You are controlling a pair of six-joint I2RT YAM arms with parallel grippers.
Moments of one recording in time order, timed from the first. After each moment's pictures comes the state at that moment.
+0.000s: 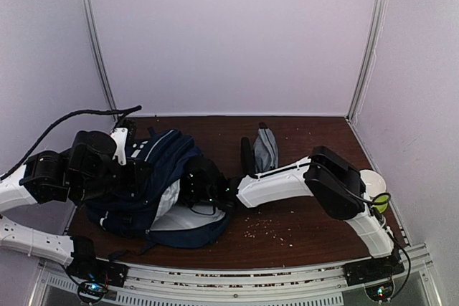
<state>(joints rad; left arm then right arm) -1.14 0.85 0.92 -0.68 -0.53 -0.69 1.14 2.37 1.68 0.35 -0.01 1.46</state>
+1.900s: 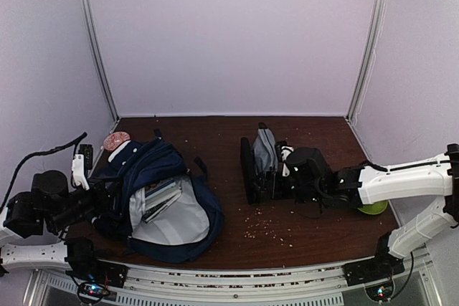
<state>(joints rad) -1.15 0.27 0.58 -0.67 -0.64 -0.65 1.00 1.37 0.77 0.01 0.24 0.74</state>
